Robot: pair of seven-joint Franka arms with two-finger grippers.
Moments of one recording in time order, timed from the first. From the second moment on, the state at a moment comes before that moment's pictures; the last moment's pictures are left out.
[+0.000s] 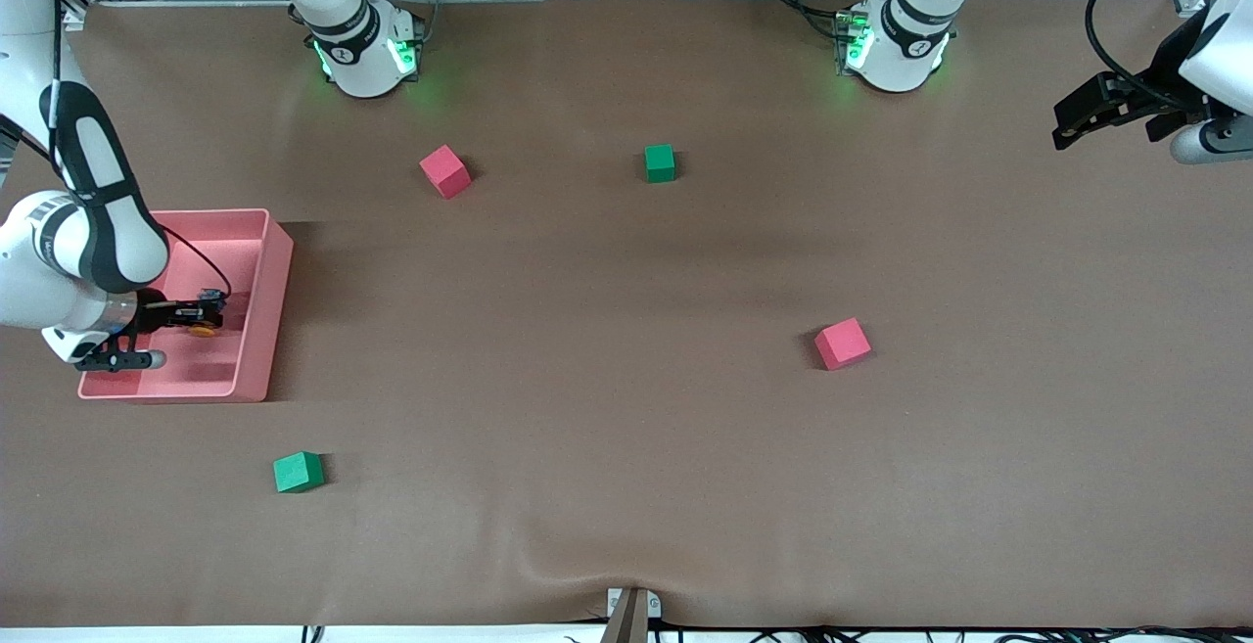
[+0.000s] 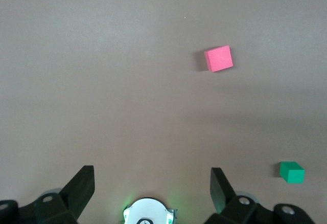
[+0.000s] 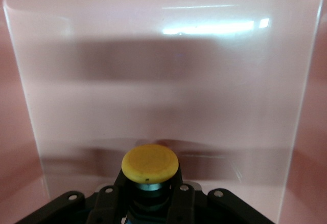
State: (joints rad) left arm -0.06 -0.05 -0.05 -1.51 0.02 1.37 -0.18; right arm -0.43 0.57 0.05 -1.87 0.00 2.24 -0.39
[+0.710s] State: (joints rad) left arm -0.06 -0.05 -0.05 -1.51 0.02 1.37 -0.18; right arm -0.32 0.54 0.08 -1.42 0.00 1.67 -0.29
